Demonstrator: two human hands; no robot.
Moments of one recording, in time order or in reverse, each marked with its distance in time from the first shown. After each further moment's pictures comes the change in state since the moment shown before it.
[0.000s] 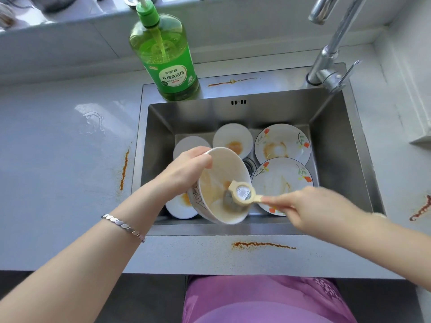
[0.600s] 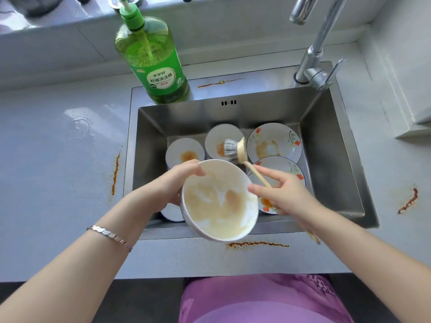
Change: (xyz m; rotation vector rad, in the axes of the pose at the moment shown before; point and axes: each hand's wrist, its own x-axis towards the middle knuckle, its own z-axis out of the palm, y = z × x) left_hand -0.001 -0.014 0.003 -0.190 -0.210 -0.167; right_hand 0.023 -0.002 0.022 1.232 0.161 0.236
